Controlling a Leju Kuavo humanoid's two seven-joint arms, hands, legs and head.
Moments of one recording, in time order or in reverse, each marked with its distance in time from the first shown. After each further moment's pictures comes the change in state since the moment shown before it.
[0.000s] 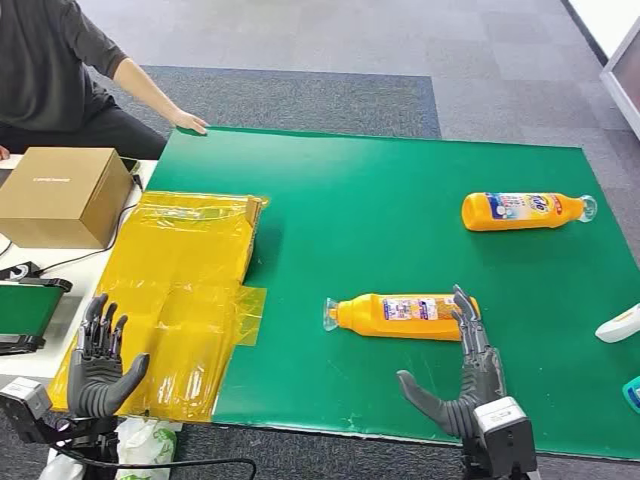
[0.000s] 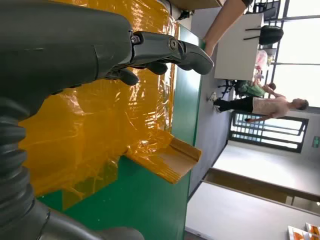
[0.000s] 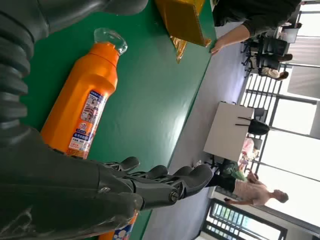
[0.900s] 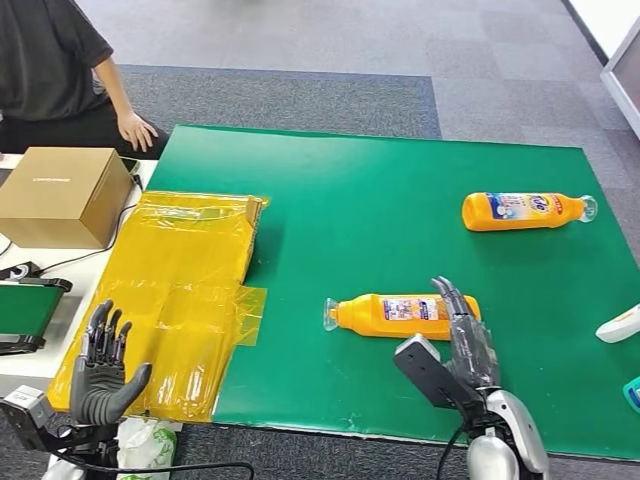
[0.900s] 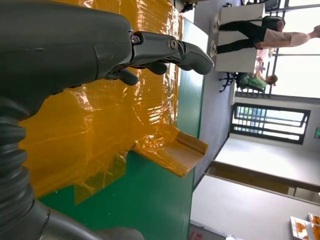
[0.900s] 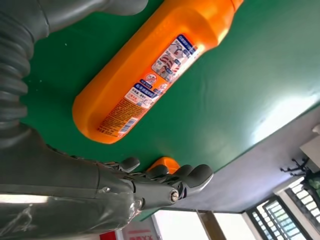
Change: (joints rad) left arm -0.004 0.005 0.033 0.041 -0.043 -0.071 -0.052; right arm -0.178 -0.066 0.013 0.113 0.595 -0.025 0.331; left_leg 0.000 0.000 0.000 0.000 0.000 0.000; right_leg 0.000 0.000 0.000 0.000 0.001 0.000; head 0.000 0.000
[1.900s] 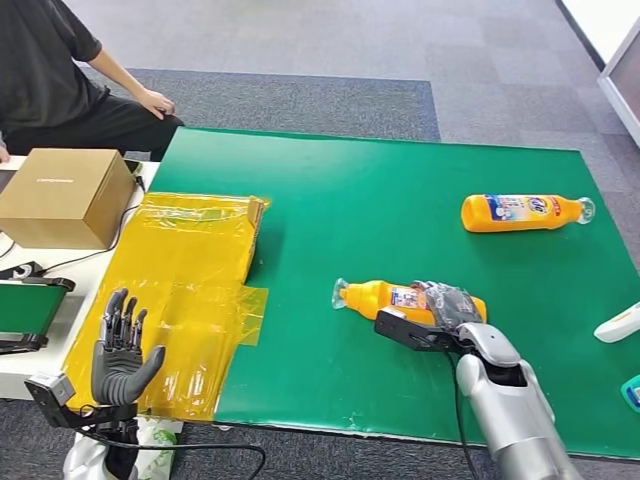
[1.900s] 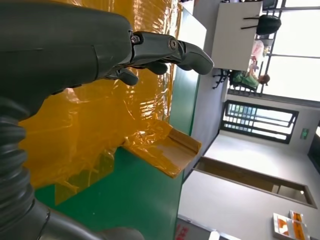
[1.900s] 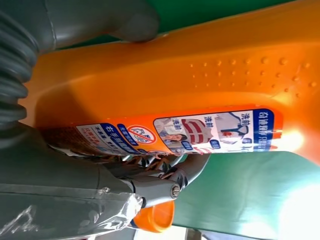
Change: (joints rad) left arm -0.100 0.040 -0.041 0.169 0.026 0.052 -0.052; right arm -0.488 -0.193 0.153 0.777 0.251 0.042 0.069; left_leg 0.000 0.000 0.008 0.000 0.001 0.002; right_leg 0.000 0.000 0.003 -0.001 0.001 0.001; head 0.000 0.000
